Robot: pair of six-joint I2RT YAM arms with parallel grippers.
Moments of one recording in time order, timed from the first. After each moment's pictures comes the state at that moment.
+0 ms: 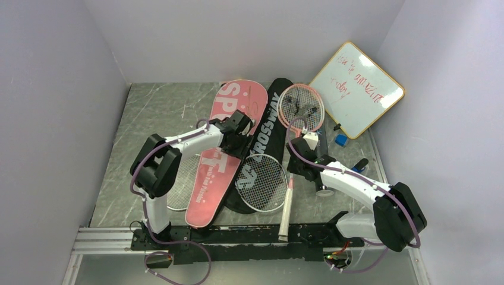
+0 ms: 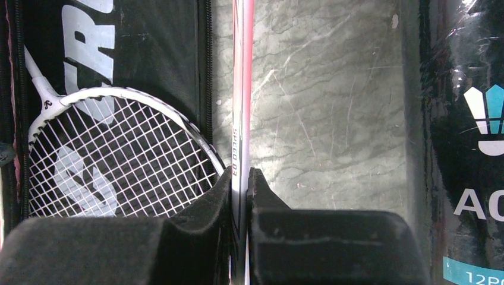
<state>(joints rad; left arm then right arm) -0.68 1.88 1.35 -0.58 -0.01 -0.26 0.61 1.24 0.66 -0.35 0.36 0.76</state>
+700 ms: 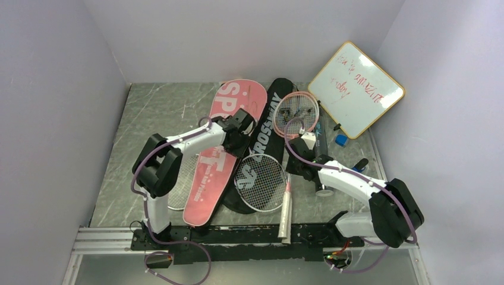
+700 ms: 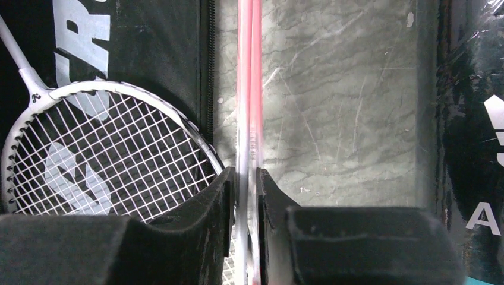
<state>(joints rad) -0.71 1.90 1.40 -0.65 -0.05 -0.25 0.61 1.28 0.65 -0.32 0.34 0.74</state>
